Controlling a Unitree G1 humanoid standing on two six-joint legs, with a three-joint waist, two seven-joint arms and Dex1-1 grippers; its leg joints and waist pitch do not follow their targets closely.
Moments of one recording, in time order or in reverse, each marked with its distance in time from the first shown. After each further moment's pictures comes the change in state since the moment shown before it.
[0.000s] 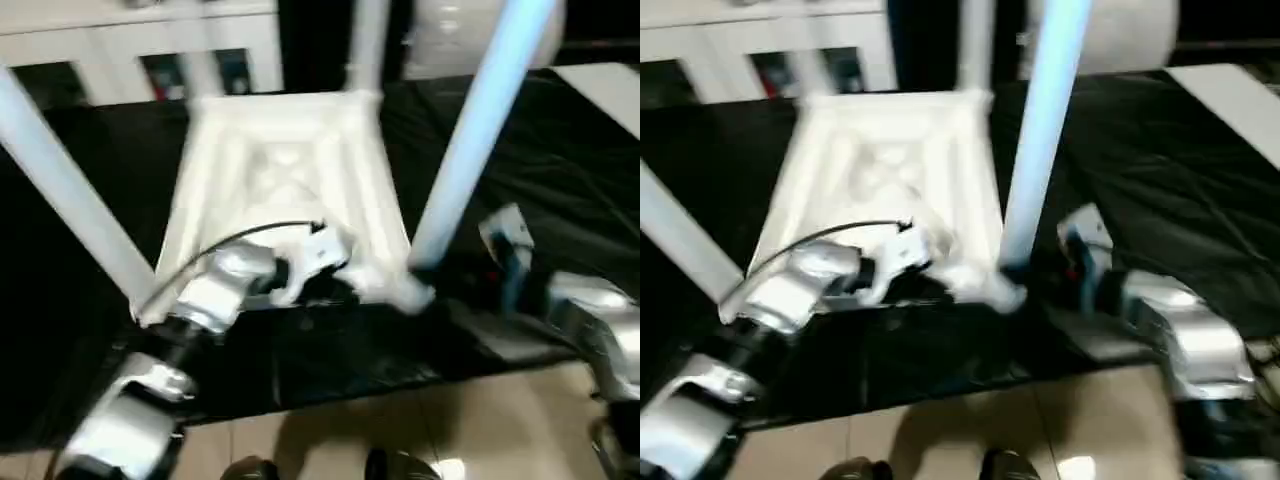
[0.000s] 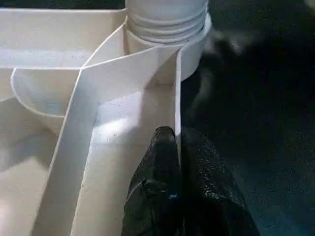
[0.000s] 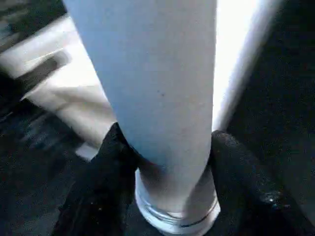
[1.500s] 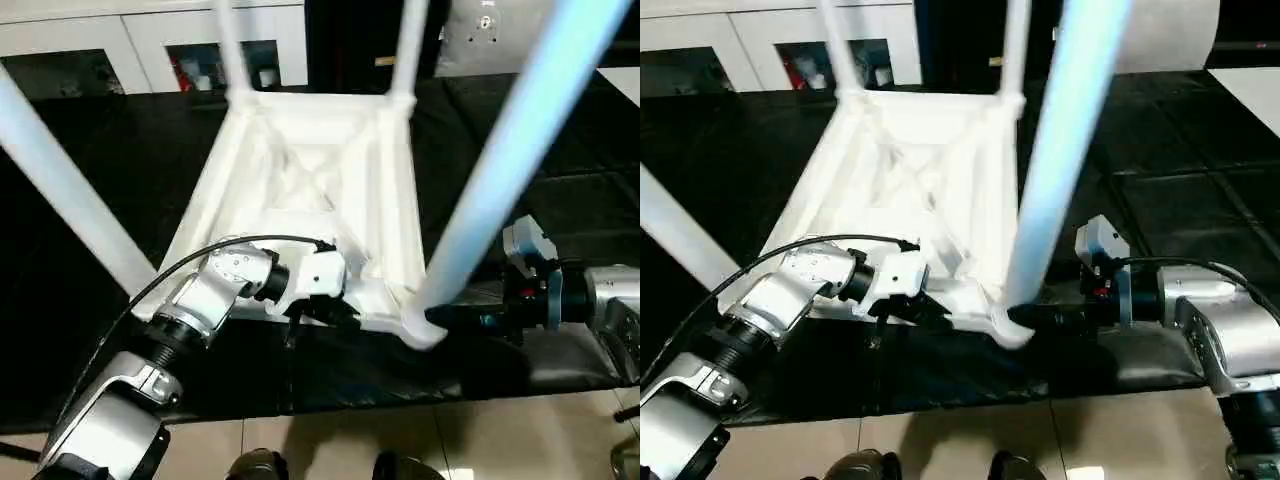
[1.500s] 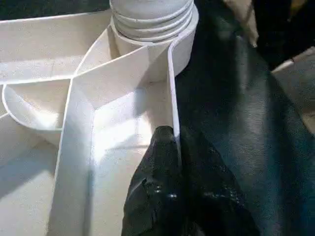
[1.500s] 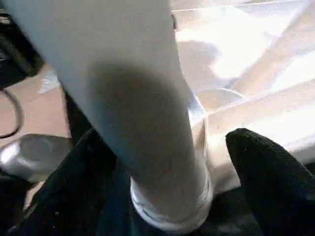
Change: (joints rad) left arm 0.004 0.175 -0.119 -0.002 -0.036 -0.346 -0.402; right arm 0.036 -0.352 0.126 0.061 0.136 -0.214 0.685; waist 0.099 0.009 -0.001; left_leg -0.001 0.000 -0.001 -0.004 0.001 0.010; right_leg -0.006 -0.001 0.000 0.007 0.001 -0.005
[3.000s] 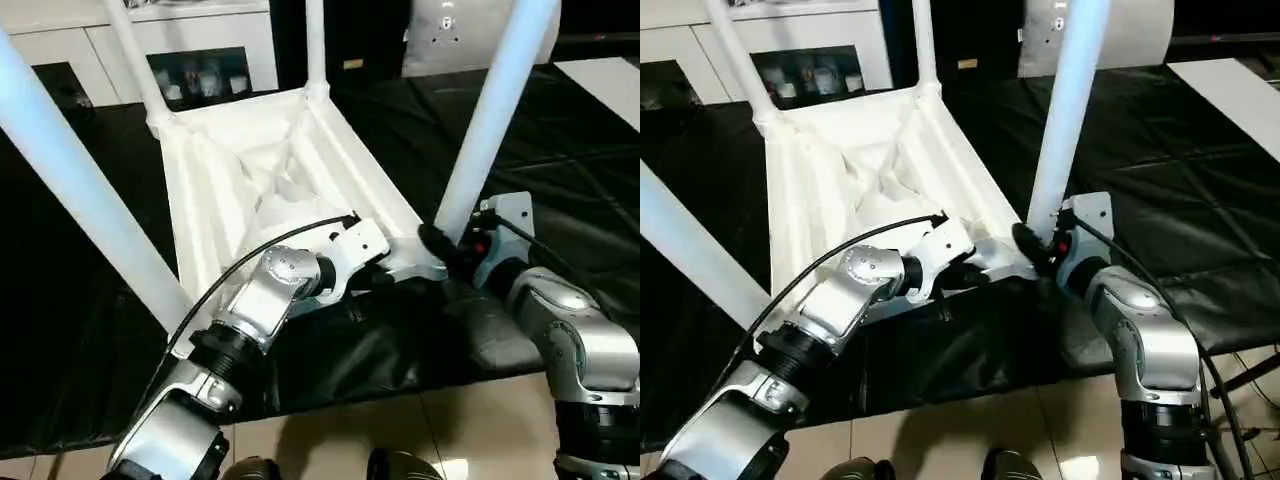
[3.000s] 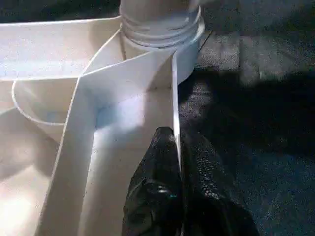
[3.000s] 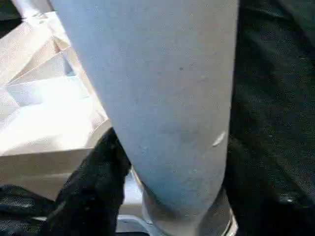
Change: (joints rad) left arm 0.005 -0.236 0.087 -0.032 0.060 0.350 0.500; right arm 0.004 0.477 -0.181 -0.144 -0.156 0.230 -0.900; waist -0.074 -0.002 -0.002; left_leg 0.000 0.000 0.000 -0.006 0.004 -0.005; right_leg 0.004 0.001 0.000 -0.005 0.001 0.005
